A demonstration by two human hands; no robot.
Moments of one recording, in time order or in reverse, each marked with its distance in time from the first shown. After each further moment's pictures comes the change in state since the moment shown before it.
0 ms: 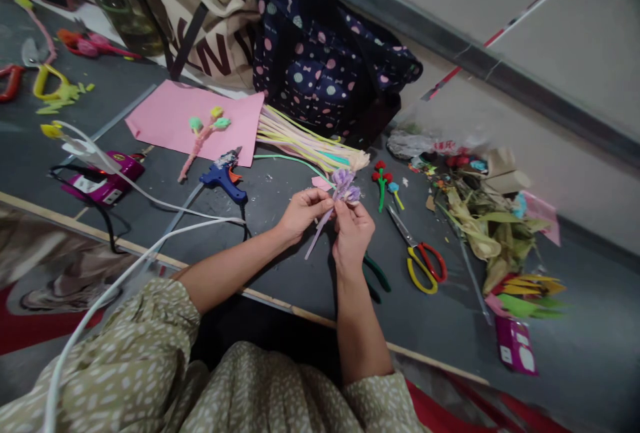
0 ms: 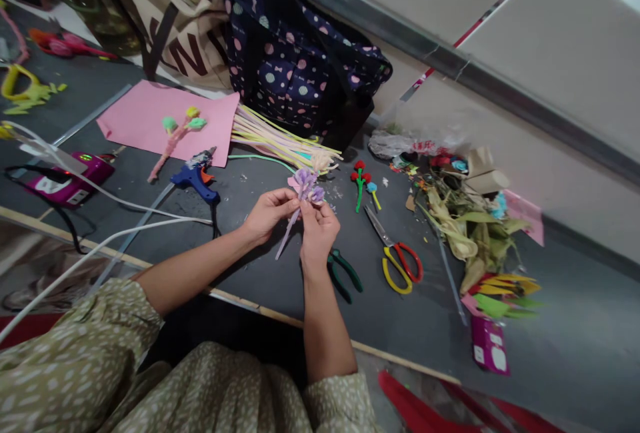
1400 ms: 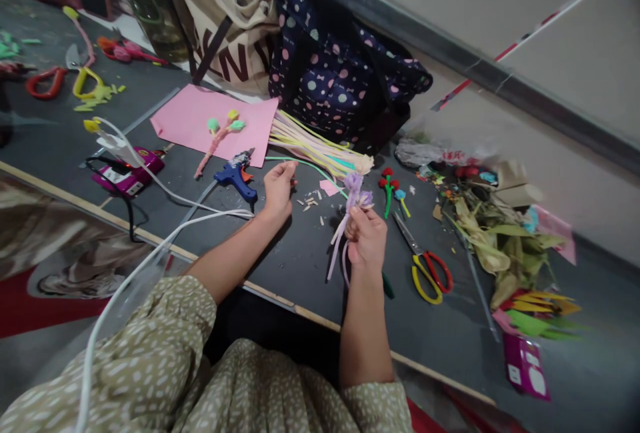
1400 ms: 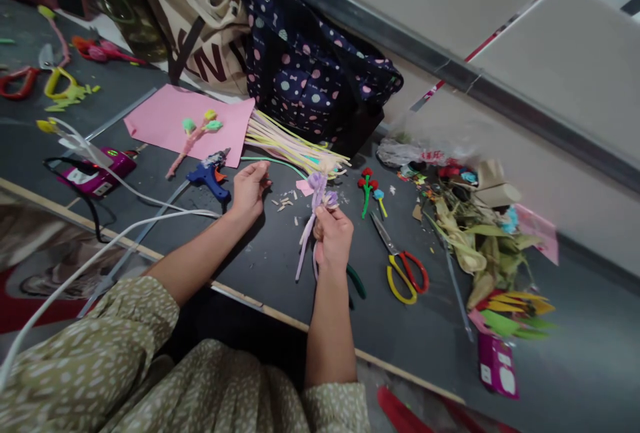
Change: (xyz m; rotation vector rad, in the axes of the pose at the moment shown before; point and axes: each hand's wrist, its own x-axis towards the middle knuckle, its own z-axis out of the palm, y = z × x) left_hand 0.041 0.019 -0.051 -0.098 0.638 0.294; right_hand 0.014 -0.007 -0.023 0.180 -0.196 0.162
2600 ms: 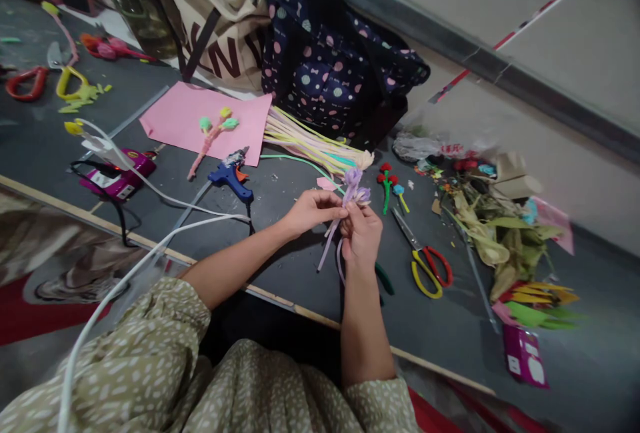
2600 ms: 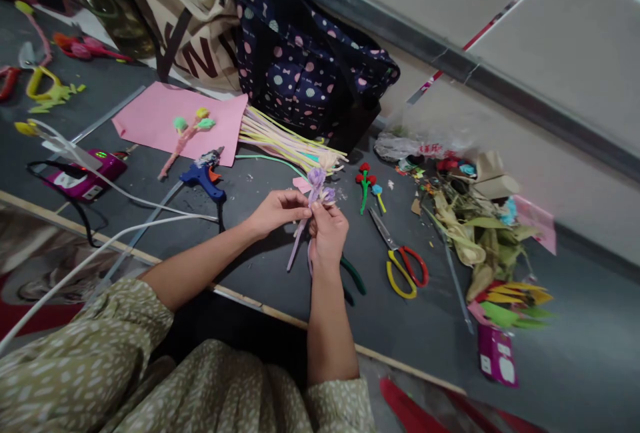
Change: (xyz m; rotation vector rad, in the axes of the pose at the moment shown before) left_hand -0.060 0.002 0.016 0.227 -0.845 -0.227; right_hand -0.004 0.003 0.013 0.050 0.111 -0.018
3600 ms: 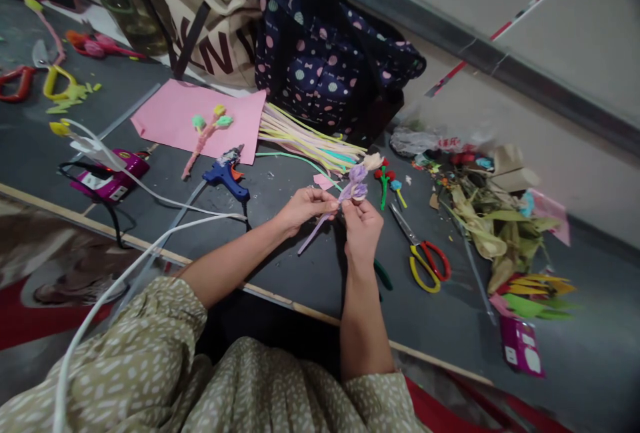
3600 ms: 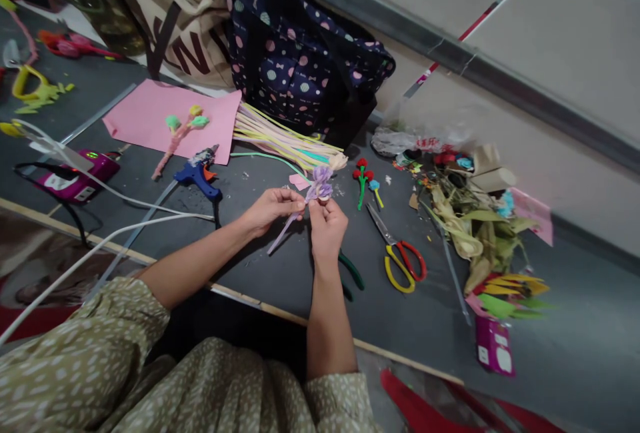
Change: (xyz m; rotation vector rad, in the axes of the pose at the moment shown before) left_hand 0.002 -0.007 -0.007 -0.033 0.076 -0.200; right_hand 0.007 0.010 -0.016 -0.287 -0.050 -0.219
